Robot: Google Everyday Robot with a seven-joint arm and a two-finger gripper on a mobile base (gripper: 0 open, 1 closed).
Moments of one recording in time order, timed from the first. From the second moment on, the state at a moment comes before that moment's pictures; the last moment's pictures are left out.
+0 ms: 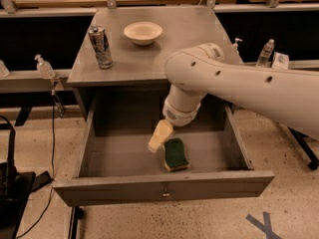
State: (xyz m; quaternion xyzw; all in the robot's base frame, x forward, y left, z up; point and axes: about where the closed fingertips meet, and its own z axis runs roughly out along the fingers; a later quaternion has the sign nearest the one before) arm 0.561 -0.055 0.716 -0.40 0.91 0.03 0.09
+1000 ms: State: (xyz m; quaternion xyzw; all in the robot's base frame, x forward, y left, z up) arm 0.567 -0.092 0.594 -0.16 0.98 -0.06 -0.04
